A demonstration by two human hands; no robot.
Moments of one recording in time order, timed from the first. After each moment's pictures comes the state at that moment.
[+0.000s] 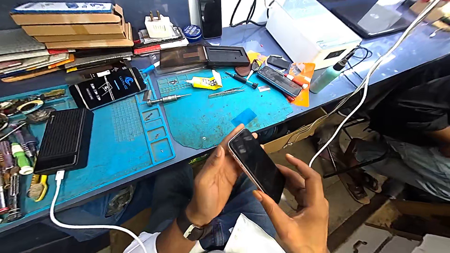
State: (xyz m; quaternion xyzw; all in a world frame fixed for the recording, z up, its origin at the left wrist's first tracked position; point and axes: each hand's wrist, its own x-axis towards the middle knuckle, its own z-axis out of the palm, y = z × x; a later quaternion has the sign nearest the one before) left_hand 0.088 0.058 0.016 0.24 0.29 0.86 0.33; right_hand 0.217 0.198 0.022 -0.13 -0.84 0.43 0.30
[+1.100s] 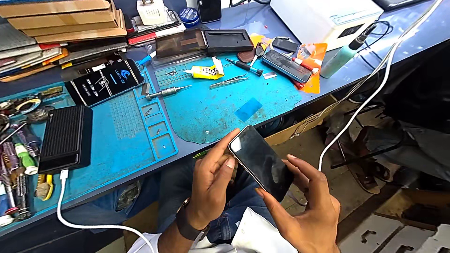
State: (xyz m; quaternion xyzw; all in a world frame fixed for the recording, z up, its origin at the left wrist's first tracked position) left_hand 0.091 0.036 0.009 0.31 0.61 0.72 0.09; right_hand 0.222 0.198 0.008 -0.11 -0.88 0.35 0.32
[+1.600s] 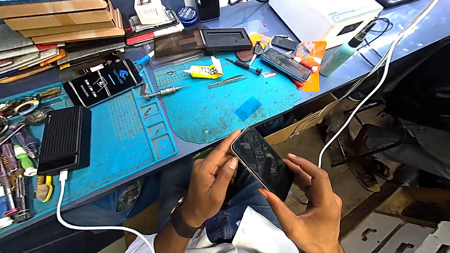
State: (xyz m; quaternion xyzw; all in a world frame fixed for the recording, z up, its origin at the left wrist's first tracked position) left_hand 0.085 0.031 0.005 0.36 0.65 0.67 0.06; right_hand 0.224 0.202 0.008 -0.11 -0.86 0.40 0.30
